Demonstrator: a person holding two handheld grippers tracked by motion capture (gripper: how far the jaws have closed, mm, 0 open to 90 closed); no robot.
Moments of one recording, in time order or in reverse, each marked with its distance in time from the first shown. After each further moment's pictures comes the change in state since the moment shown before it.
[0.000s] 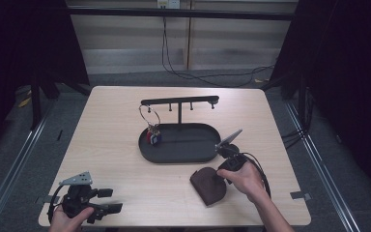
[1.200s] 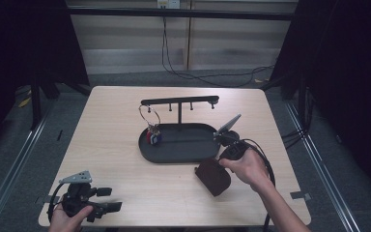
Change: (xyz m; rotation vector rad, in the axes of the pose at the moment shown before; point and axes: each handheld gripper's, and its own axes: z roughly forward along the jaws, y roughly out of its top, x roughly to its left) left arm 0.003 0.002 0.001 0.011 0.018 -0.012; right arm 0.024 0.017 -0.050 -0.014 -0.105 -0.076
